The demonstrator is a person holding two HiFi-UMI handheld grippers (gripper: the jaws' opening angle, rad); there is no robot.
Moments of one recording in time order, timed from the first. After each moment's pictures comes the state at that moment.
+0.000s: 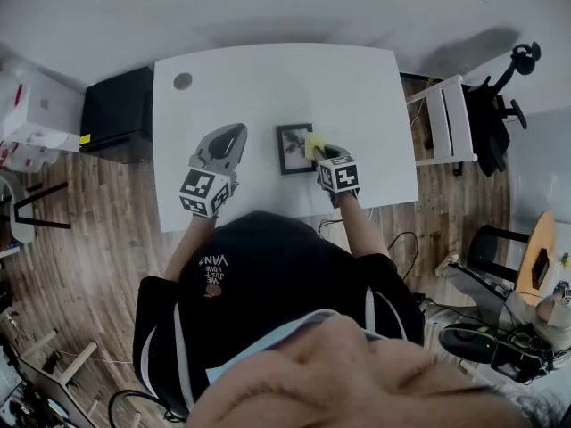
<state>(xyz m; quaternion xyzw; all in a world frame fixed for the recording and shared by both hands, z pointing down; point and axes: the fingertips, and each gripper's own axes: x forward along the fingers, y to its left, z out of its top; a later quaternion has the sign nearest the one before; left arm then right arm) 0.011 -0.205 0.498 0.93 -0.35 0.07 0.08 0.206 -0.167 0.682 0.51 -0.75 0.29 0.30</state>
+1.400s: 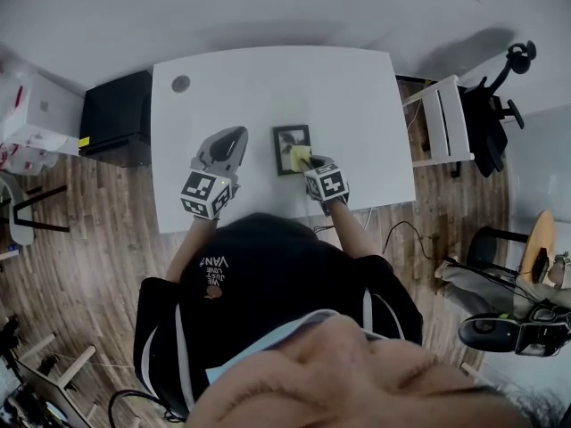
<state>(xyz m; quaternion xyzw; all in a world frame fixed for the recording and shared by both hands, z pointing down) 0.019 -0.197 0.497 0.93 -0.35 0.06 0.09 0.168 -0.140 0.700 0.45 -0.77 0.30 0.33</state>
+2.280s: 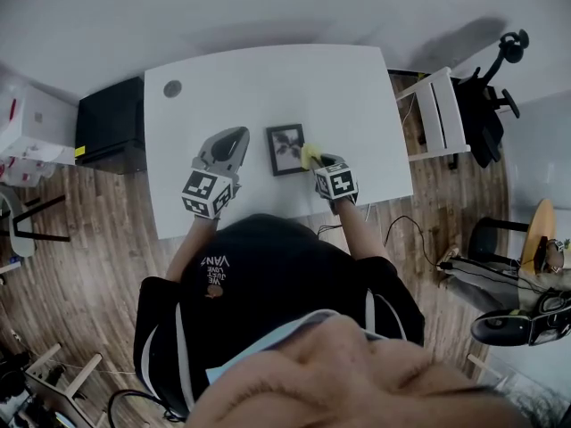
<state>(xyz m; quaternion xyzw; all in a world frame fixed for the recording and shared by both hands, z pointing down) 0.038 -0.197 0.501 0.94 -0.32 0.06 0.09 0.219 -0.134 0.702 0.50 -0.74 0.30 0.33</state>
